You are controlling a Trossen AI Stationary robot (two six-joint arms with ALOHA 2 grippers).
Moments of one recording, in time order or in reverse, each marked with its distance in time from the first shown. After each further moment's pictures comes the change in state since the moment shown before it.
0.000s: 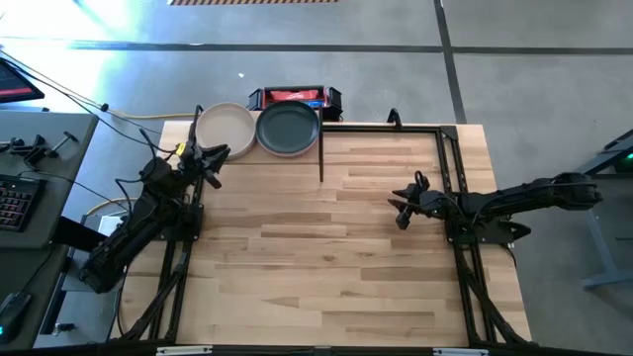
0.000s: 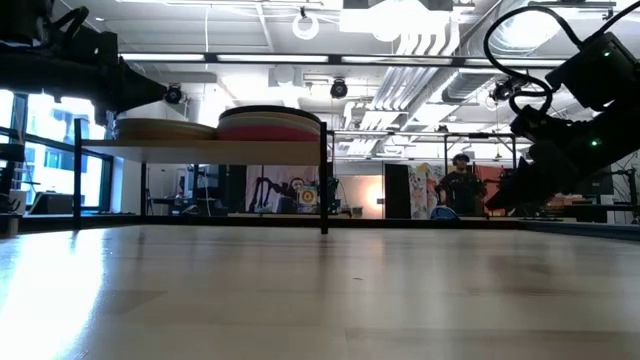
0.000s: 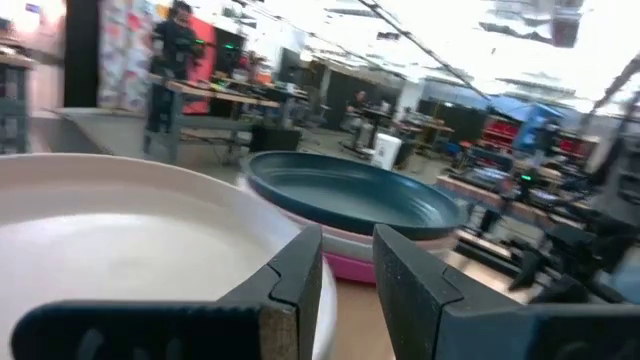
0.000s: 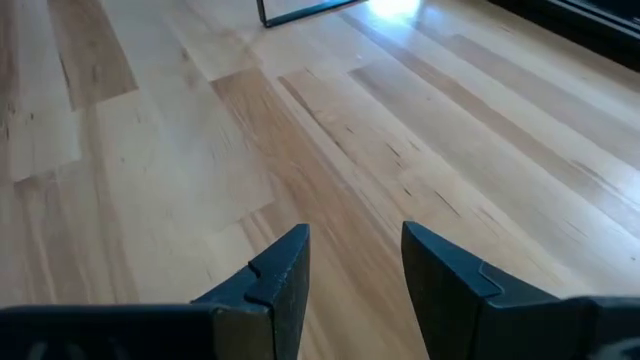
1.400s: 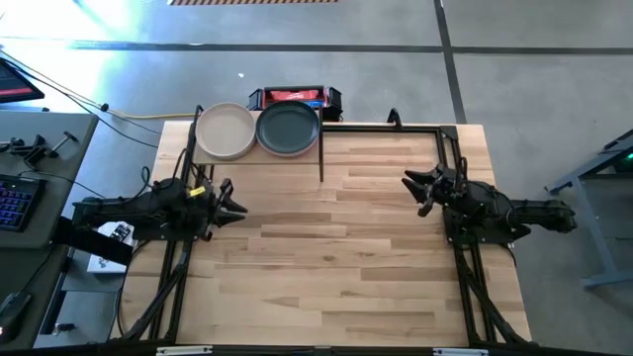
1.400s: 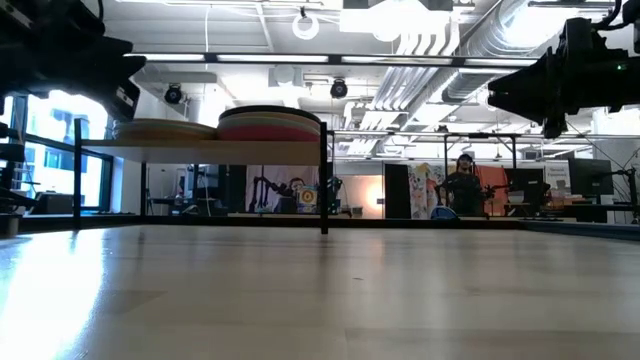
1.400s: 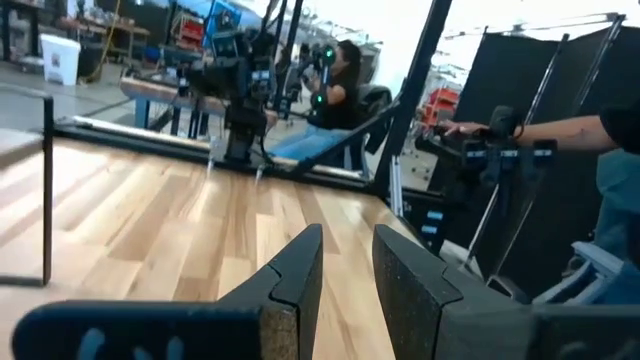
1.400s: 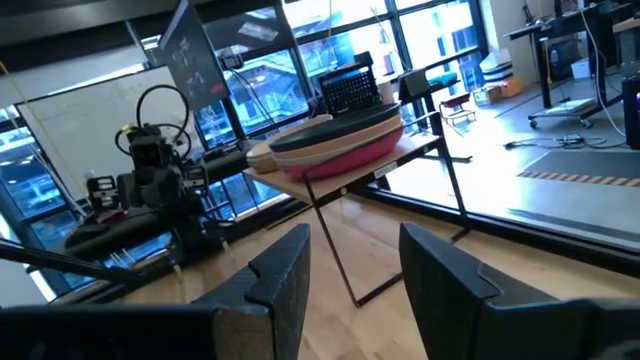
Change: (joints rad) left arm -0.867 0.000 -0.077 0.039 0.006 0.004; right arm 0.005 -0.822 0.000 -0.126 -0.005 0.000
